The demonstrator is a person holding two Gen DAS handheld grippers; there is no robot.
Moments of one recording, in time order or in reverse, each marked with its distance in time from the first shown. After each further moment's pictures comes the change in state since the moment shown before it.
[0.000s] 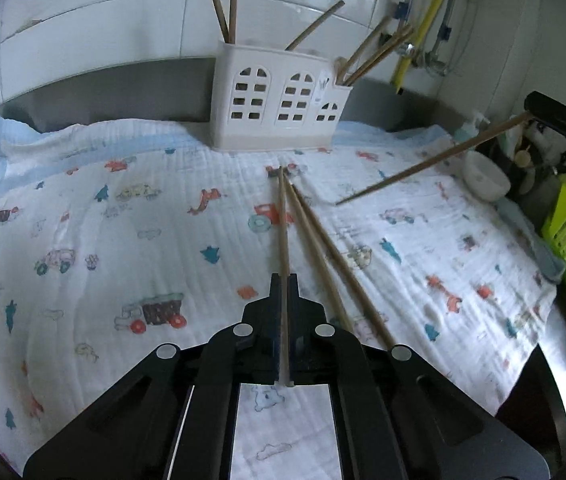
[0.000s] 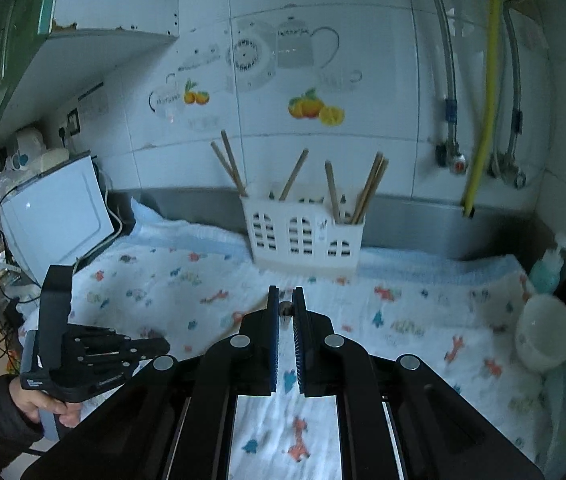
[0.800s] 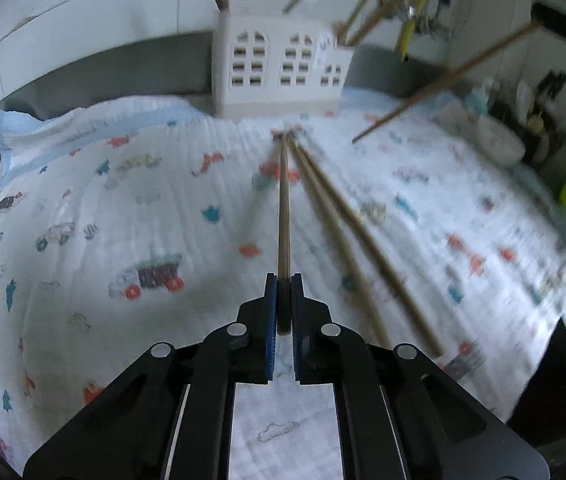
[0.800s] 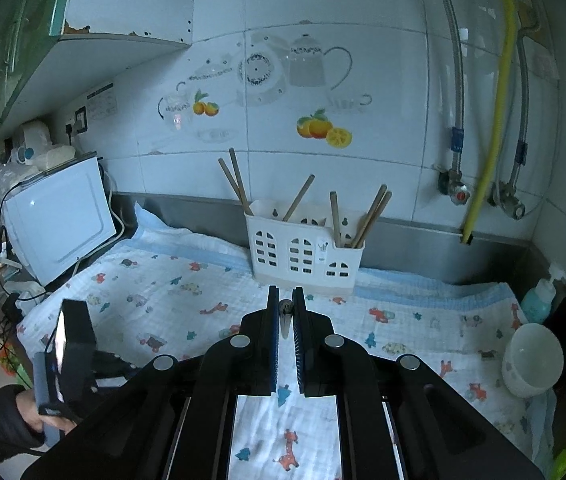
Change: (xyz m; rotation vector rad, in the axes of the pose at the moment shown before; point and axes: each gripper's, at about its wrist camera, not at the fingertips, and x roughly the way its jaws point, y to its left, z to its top) left arm 0.009 -0.004 -0.019 0.038 0.043 0.055; right arm -0.010 0.006 0.016 -0.058 -0.024 -0.007
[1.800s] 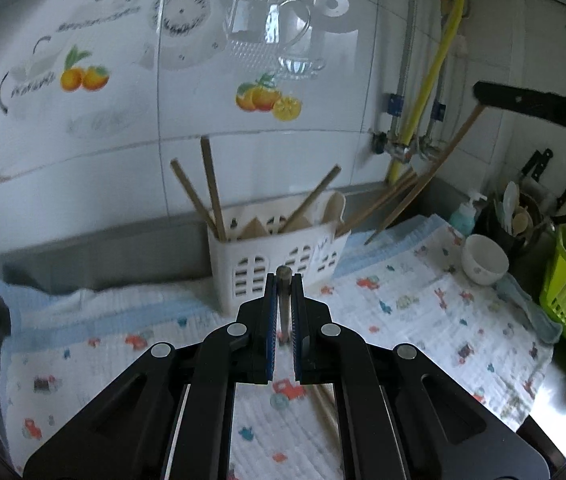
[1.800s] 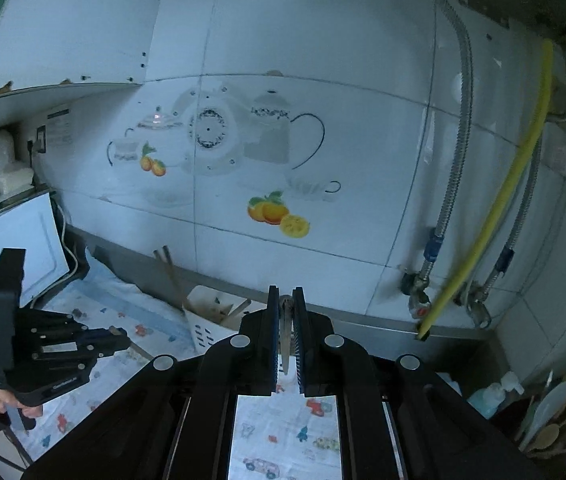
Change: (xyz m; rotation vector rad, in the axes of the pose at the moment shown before) left arm -0.045 -0.003 0.175 0.087 -0.245 -0.032; right arm 0.047 -0.041 0.136 -0.075 -0.028 -0.126
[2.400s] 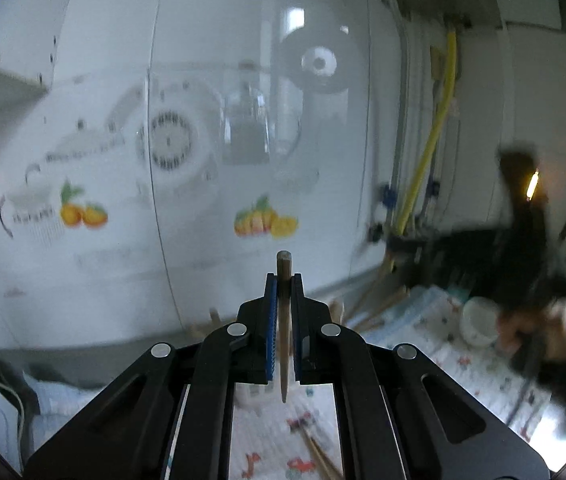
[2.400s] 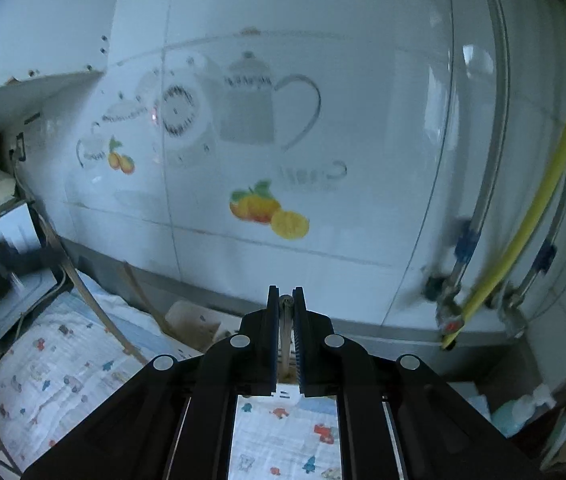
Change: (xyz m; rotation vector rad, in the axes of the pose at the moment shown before) left arm -0.038 -0.007 0.099 0.059 -0.208 0.018; right arm 0.083 -0.018 0.003 0.052 0.058 0.036
